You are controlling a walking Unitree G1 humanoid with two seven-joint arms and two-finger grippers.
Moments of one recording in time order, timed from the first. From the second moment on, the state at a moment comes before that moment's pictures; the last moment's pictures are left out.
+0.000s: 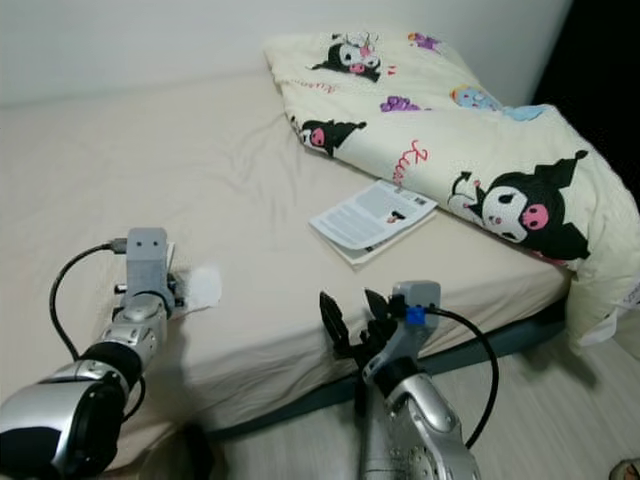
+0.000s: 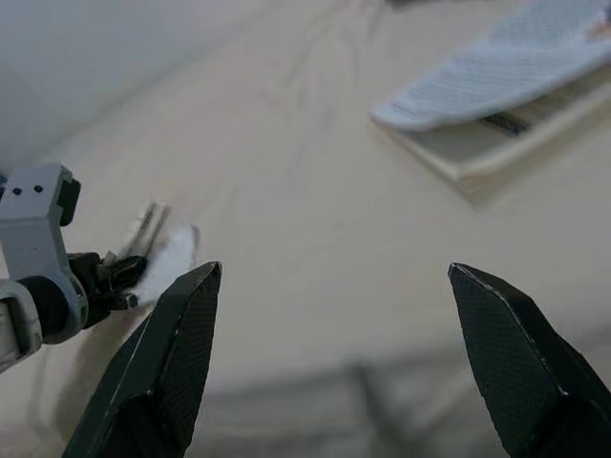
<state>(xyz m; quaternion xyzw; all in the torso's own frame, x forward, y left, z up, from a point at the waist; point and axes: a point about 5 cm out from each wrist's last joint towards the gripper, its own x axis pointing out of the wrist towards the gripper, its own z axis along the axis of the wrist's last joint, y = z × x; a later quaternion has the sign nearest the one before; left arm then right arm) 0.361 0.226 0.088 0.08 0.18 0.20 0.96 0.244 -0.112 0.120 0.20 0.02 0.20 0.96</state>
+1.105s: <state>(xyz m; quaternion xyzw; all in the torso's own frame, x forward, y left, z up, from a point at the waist) 0.389 0.250 0.214 0.02 -0.13 0.18 0.97 0.342 -0.074 0.162 0.15 -0.01 0.27 0.95</state>
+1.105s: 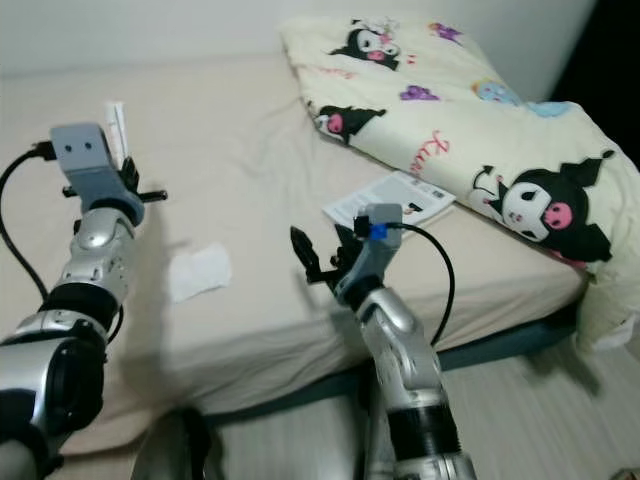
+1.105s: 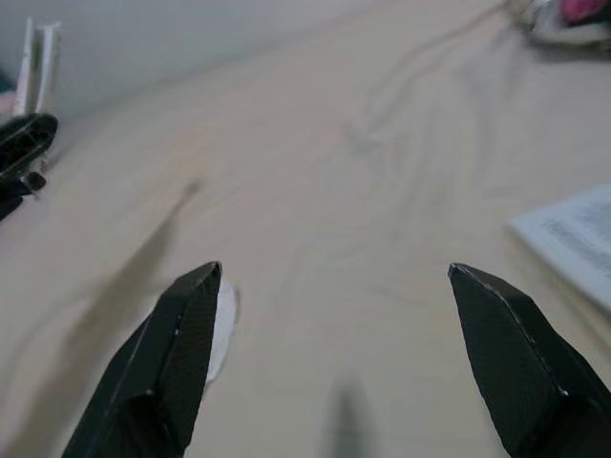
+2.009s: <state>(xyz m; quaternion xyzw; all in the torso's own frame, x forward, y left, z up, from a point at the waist) 0.236 0.250 0.112 0.13 -0.03 0.21 0.97 0.360 0.010 0.141 -0.02 0.07 0.41 0.91</state>
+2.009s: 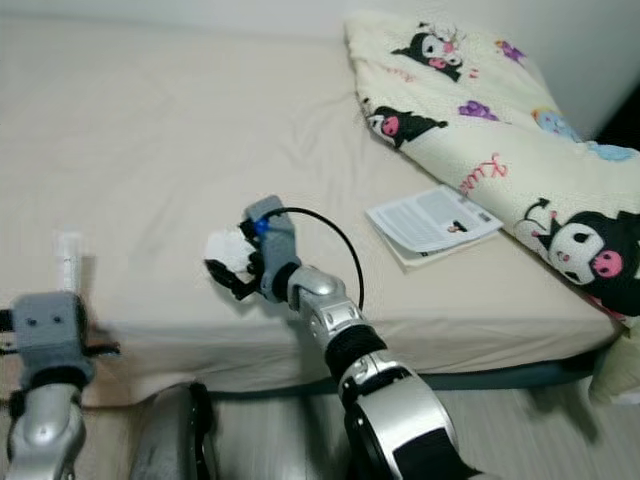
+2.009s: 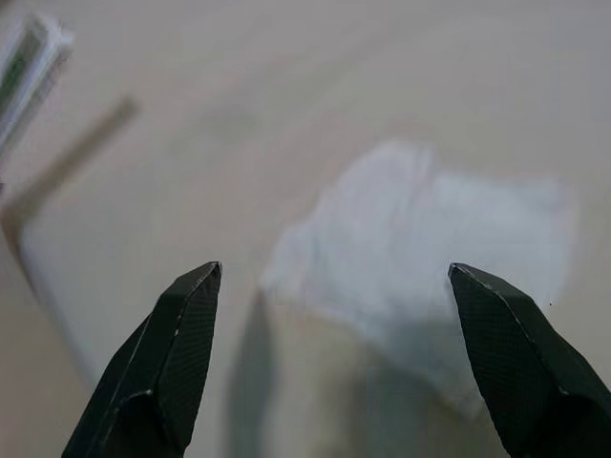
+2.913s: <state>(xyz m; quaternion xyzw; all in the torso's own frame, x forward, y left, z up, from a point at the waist) 0.223 0.230 0.138 0.13 -0.01 0.17 0.98 0.376 -0.011 0.152 0.02 0.06 0.33 0.94</state>
